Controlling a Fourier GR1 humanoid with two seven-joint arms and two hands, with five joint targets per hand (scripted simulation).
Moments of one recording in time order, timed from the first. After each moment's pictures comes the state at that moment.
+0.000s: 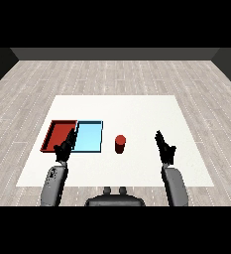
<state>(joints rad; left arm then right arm) -0.03 0.13 0.00 -1.57 0.00 -0.03 0.02 0.00 -0.11 -0.01 -1.56 0.01 -0.01 0.03</state>
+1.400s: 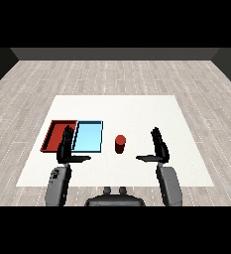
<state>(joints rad) -0.02 0.04 0.05 -1.57 0.06 -0.06 -0.42 -0.03 -0.03 -0.01 -1.53 -0.03 0.06 -0.33</state>
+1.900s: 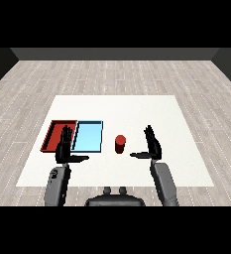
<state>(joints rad) -0.02 0.04 0.06 -1.57 0.09 -0.07 -0.44 -0.10 -0.01 0.04 -1.45 -0.07 0.01 -0.29</state>
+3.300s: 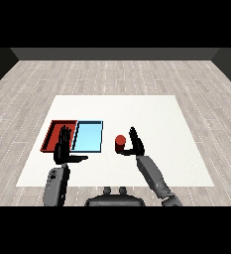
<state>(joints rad) -0.01 0.05 0.06 -1.61 0.11 -0.06 -0.41 -0.36 0.00 0.24 -0.91 -0.33 -0.10 -0.51</state>
